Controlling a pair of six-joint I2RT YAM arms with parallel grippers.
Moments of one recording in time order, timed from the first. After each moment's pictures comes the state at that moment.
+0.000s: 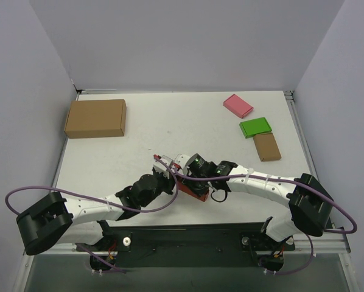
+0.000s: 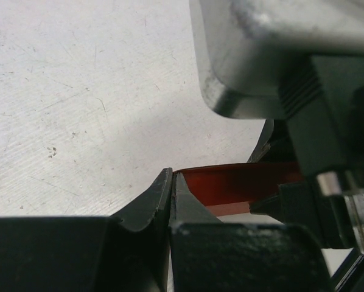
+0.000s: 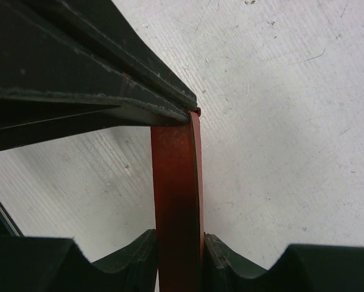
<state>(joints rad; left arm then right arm) -1.01 1.21 0.35 0.59 -0.30 -0.32 0.96 1.46 0.89 -0.46 0.04 -0.08</state>
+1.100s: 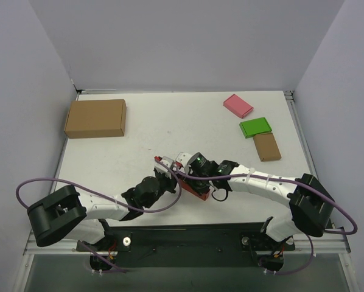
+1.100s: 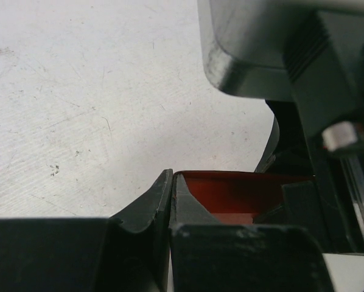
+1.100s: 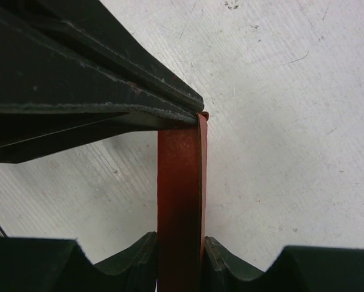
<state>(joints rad) -1.03 1.34 0.32 0.80 -0.37 -0.30 0.95 1.45 0.88 -0.44 0.05 -0.07</state>
